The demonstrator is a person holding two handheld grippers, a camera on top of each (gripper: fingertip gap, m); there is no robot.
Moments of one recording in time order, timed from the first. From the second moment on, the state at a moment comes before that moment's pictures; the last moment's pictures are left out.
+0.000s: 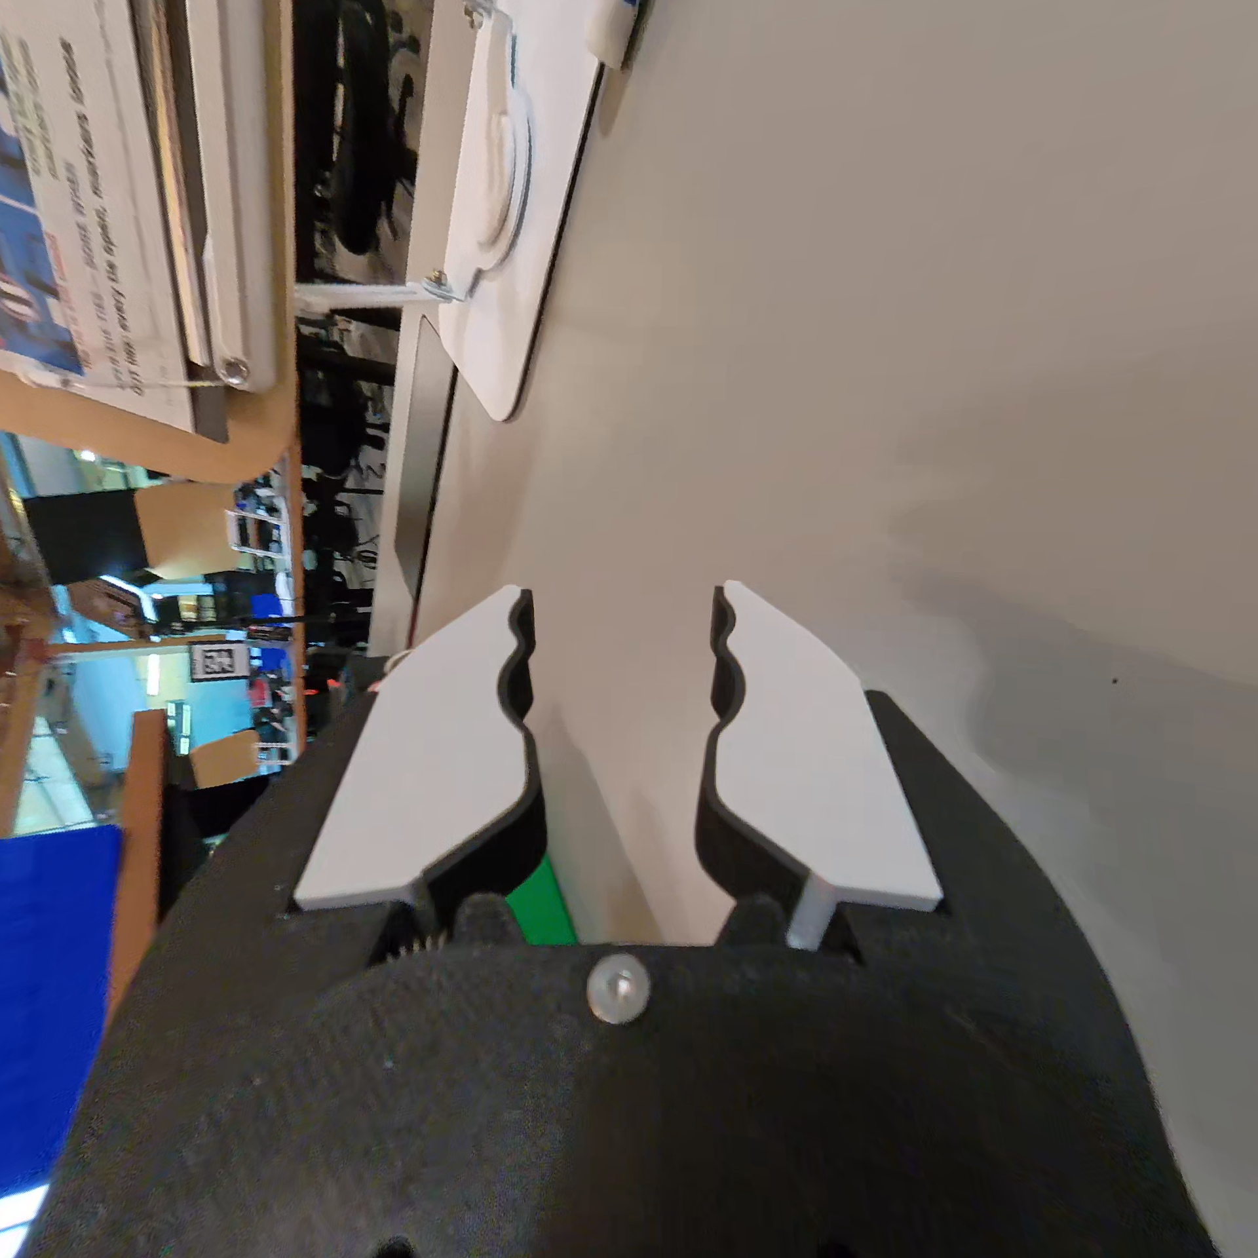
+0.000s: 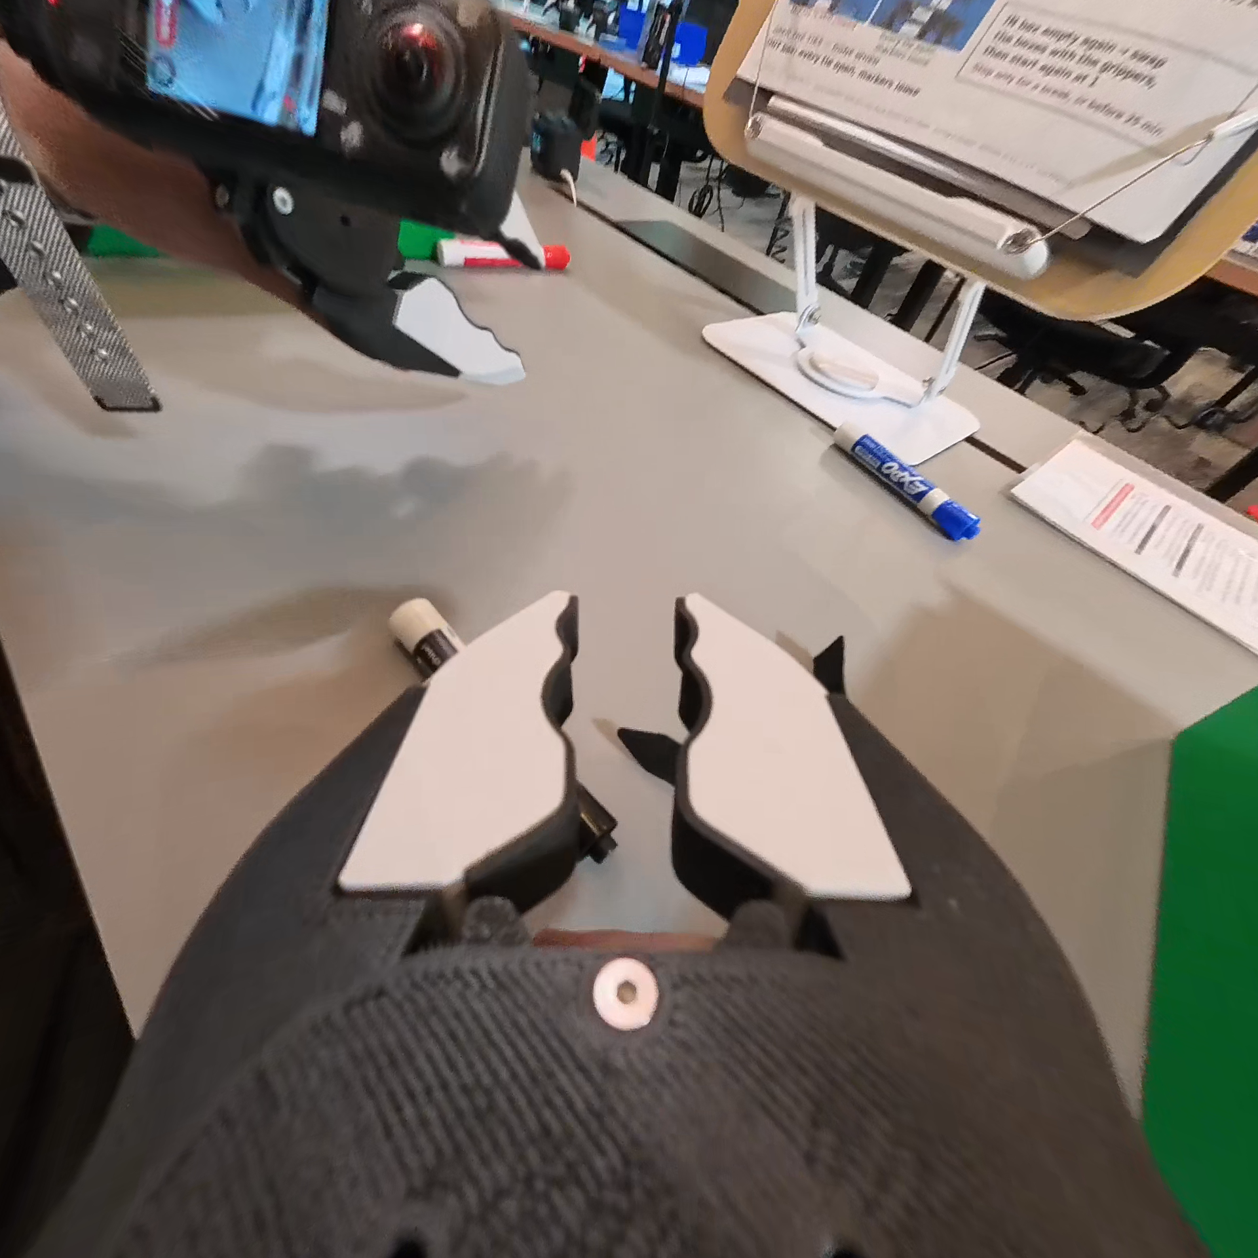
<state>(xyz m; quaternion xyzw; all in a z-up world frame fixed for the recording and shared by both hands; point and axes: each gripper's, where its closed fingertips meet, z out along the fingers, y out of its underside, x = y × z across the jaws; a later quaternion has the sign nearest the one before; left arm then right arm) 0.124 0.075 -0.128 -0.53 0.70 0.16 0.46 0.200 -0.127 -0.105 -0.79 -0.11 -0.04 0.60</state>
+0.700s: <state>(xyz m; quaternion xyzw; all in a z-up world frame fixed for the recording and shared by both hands) 0.148 0.041 -0.151 -0.59 0.70 -0.05 0.41 0.187 -0.116 -0.097 -0.78 -0.06 0.01 0.62</state>
